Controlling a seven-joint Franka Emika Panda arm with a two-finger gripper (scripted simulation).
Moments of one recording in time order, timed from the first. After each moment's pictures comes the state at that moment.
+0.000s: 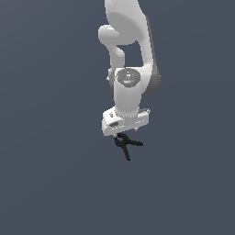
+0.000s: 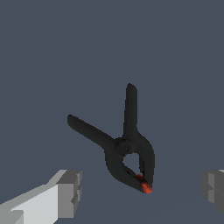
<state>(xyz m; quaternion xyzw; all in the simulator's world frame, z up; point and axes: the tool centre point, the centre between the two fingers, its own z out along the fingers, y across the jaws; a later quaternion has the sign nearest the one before) 0.013 0.036 0.133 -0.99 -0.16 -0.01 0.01</state>
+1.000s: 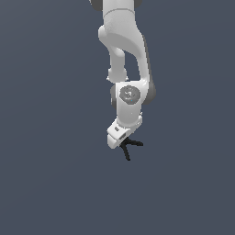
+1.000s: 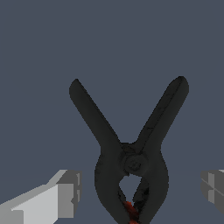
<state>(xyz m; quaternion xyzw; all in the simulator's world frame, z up) 0.010 0.040 0.073 -0.93 -0.37 0.00 0.00</state>
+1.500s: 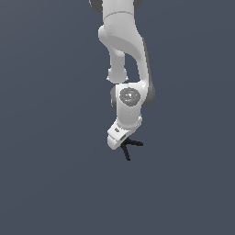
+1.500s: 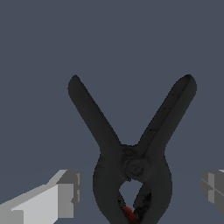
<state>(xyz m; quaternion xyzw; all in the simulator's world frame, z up) 0.010 0.040 0.065 -0.92 -0.38 0.00 0.00</state>
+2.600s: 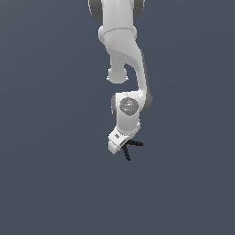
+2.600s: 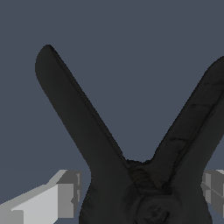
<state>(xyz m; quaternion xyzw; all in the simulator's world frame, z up) 0.010 0.039 0.020 -0.92 -0.39 0.00 0.00</state>
